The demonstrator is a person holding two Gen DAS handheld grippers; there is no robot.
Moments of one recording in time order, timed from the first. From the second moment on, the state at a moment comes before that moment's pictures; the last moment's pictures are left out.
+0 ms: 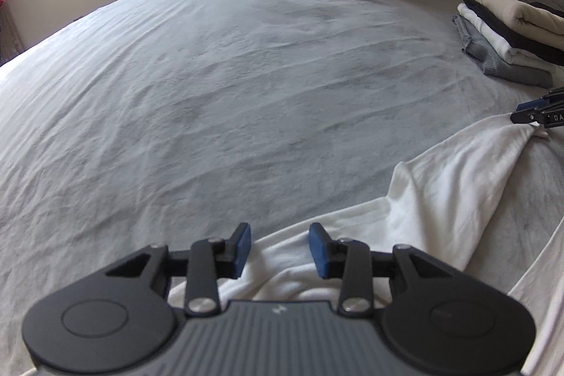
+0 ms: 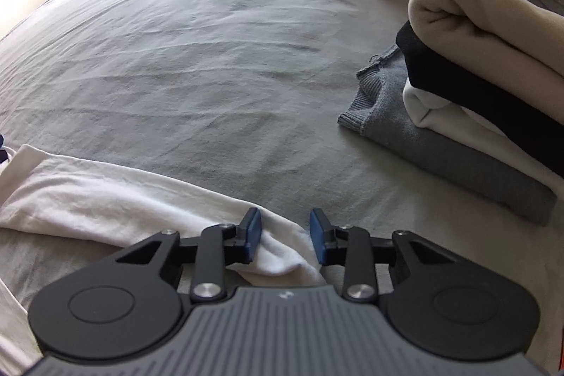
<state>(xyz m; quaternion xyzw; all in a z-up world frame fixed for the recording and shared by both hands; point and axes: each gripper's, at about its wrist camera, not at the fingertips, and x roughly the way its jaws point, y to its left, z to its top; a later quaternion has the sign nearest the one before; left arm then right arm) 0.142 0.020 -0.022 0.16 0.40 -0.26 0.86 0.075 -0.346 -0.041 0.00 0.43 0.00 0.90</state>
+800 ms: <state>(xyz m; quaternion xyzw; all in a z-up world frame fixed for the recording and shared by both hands) 0.163 0.004 -0.008 0.09 0.32 -0.13 0.93 0.123 -0.331 -0.009 -0.10 0.34 -0.07 0.93</state>
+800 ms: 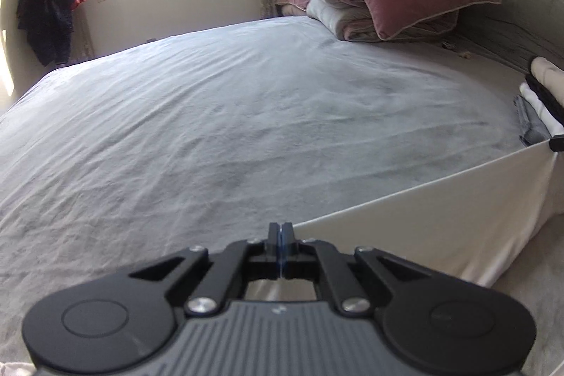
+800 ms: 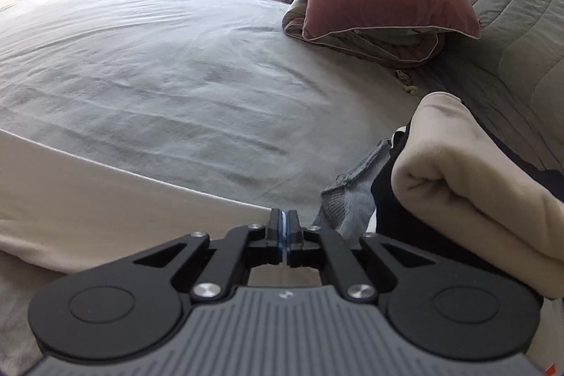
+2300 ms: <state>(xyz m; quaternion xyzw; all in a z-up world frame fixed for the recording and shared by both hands) 0.097 -0.060 -0.047 0.15 0.32 -0.31 0.88 0.113 -0.367 -0.044 0.25 0.34 -0.10 0.90</state>
